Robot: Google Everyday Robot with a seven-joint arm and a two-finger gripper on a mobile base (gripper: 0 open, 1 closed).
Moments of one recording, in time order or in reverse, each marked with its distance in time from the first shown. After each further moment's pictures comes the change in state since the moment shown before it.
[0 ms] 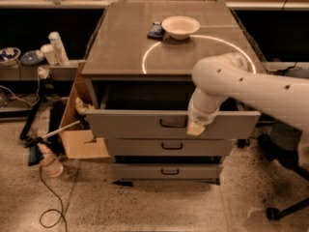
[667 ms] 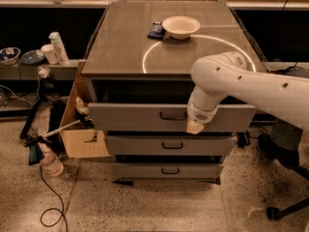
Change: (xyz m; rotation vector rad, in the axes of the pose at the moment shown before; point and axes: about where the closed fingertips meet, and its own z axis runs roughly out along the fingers) arm -0.002 -0.005 0.001 0.000 0.000 0.000
